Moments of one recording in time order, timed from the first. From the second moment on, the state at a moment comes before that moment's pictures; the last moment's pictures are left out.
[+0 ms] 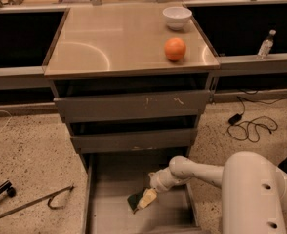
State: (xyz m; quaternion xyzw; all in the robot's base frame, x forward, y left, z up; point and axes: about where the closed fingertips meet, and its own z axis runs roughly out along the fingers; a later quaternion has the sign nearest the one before) arm 0.549 -0.009 0.247 -0.51 0.79 0.30 0.19
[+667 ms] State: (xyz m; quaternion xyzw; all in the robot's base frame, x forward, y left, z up) arm 0.555 0.017 0.186 -0.54 0.77 0.29 0.15
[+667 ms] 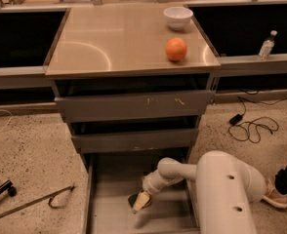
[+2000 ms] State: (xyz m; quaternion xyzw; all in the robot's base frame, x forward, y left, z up) arm 0.556 0.031 0.119 -0.57 0.78 0.23 0.12
